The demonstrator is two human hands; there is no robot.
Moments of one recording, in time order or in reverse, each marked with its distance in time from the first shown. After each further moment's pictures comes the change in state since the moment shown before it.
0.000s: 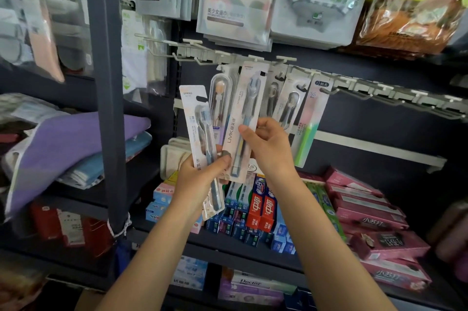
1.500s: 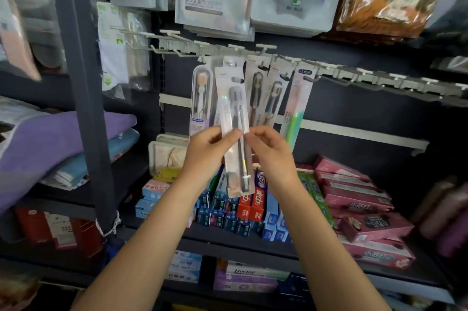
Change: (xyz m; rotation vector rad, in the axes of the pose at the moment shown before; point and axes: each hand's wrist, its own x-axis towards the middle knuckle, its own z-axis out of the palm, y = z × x) left_hand 0.011 0.016 0.040 0.316 -0.191 0.211; right_hand -0.017 0.027 -0.034 0.028 0.035 0.009
